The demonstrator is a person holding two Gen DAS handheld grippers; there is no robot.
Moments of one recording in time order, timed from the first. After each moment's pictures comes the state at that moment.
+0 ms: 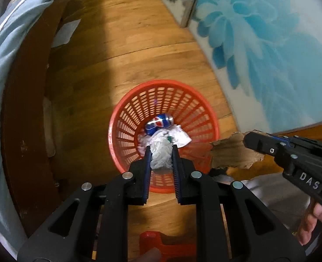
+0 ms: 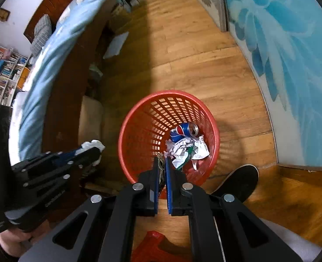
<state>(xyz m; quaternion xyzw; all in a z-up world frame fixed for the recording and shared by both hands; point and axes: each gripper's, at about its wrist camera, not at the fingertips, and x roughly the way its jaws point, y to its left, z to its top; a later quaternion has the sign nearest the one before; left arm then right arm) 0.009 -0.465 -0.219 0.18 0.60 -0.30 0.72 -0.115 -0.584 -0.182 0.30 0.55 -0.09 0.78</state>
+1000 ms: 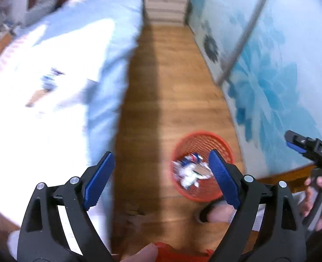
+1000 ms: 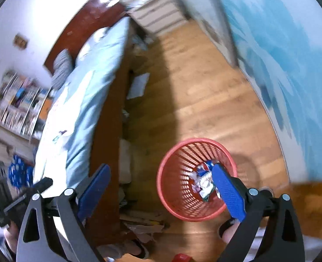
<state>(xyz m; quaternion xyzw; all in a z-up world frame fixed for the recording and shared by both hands) 0.042 -0.297 -0.044 0.08 0.50 -0.22 0.84 -0.103 -0.566 -0.054 0.32 0.43 -0.07 0.84</state>
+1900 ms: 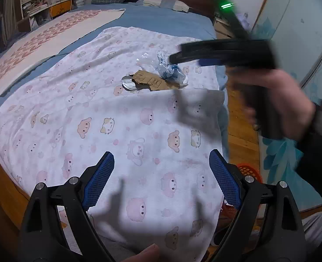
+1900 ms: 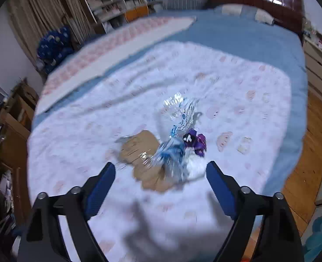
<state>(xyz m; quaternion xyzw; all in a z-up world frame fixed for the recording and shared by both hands) 0.061 -0.089 -0.057 -0.05 0.46 -0.09 0.88 0.283 -0.160 -0.032 -0.02 0.50 0.22 0.84</state>
